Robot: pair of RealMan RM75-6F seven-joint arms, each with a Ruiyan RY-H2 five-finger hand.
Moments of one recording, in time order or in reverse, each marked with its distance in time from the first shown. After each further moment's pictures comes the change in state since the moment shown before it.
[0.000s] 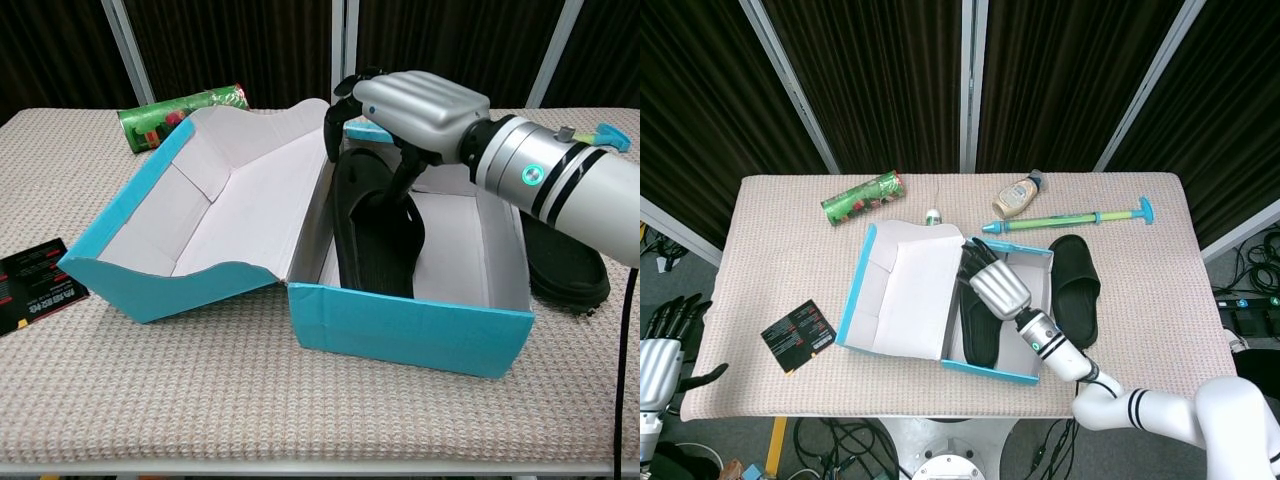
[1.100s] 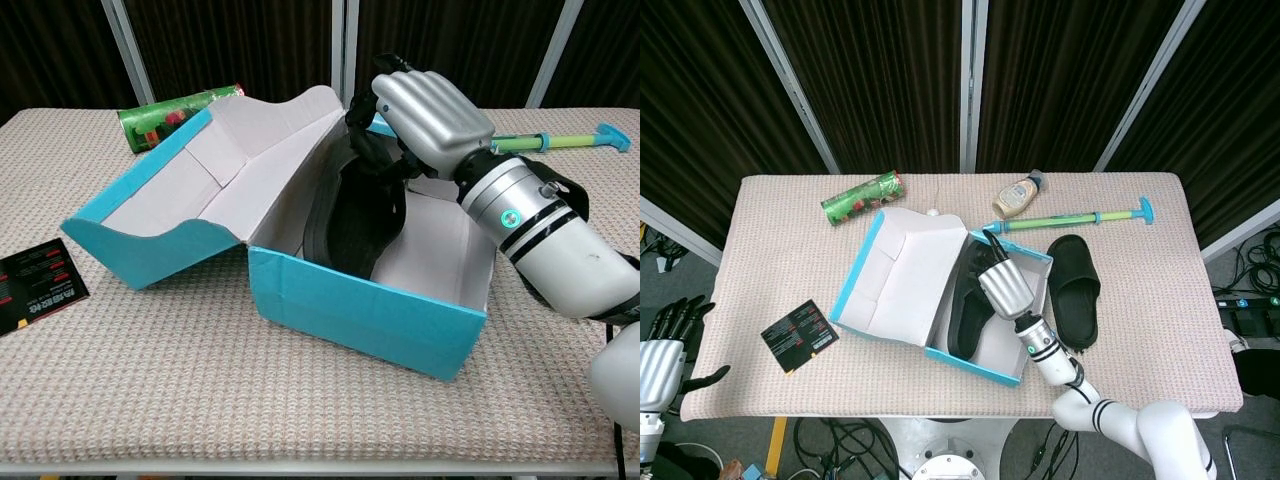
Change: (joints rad) left arm -0.001 0.010 0.004 -0.024 0.001 -0.013 0.013; right arm -0.059 -0.345 0.033 0.528 -0.123 0.285 0.254
